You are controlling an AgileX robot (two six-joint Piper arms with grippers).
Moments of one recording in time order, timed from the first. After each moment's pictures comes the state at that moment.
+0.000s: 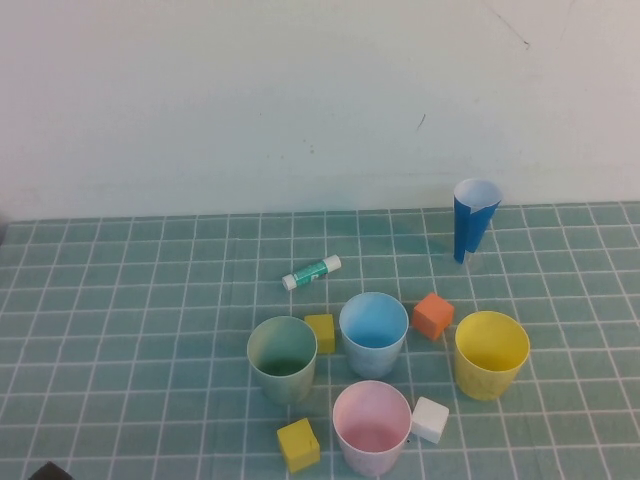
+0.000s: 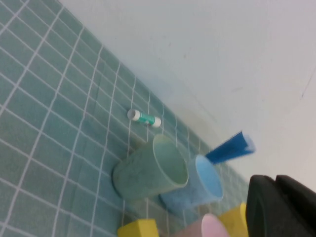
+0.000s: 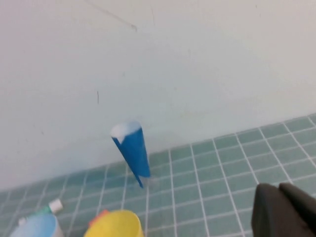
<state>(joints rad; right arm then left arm) 0.00 -0.01 0.03 0.16 0.19 0.11 0.04 -0.01 0.02 -0.93 0.39 -0.07</state>
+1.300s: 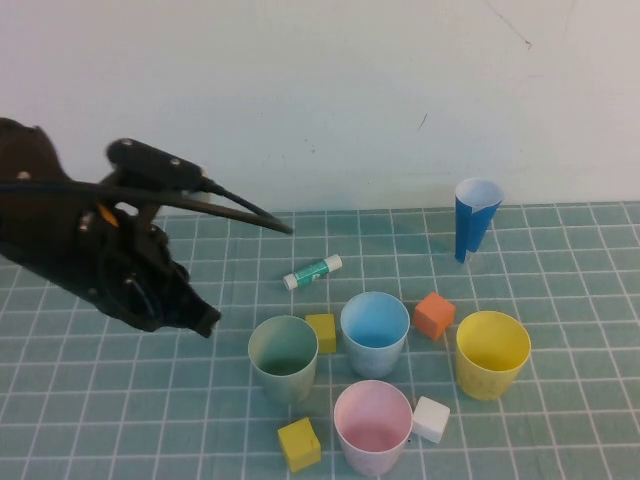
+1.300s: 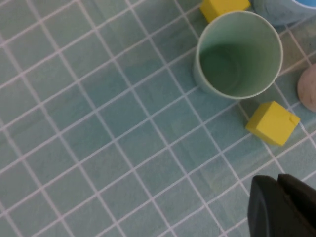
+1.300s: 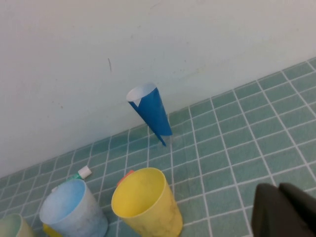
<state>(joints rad) 0.00 -0.01 0.03 0.31 0.30 0.12 -0.31 1.42 -1.13 -0.17 0.92 0.27</state>
